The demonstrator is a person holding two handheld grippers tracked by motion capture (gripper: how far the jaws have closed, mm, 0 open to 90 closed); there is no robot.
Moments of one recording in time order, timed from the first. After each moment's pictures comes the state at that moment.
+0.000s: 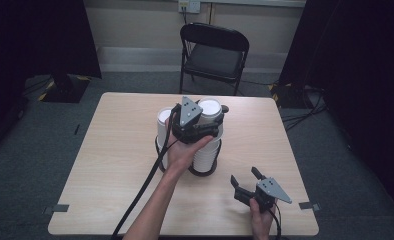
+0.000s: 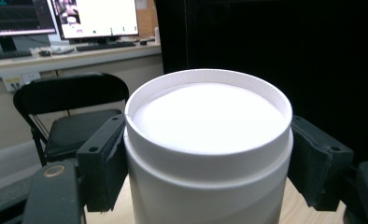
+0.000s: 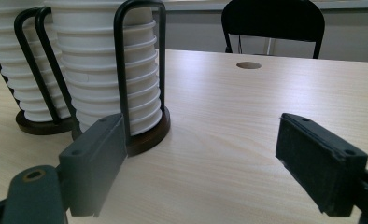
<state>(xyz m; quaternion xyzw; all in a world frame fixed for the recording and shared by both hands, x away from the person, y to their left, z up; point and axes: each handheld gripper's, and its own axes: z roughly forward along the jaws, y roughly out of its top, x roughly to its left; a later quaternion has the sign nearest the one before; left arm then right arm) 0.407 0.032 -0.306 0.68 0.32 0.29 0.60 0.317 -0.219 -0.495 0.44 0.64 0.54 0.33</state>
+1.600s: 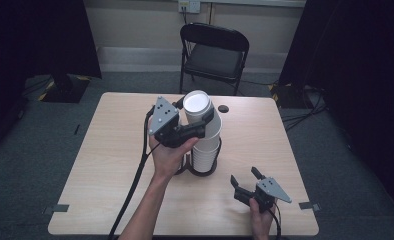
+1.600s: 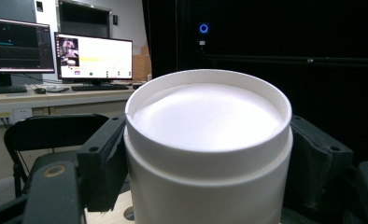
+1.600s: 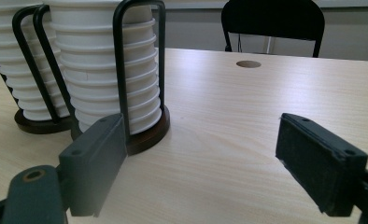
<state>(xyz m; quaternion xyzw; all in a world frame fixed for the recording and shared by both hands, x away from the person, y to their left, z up) 0.371 0.069 -0.281 0.61 0.30 0.28 0.68 0.318 -0.219 -0.495 0.44 0.64 0.53 0.33</state>
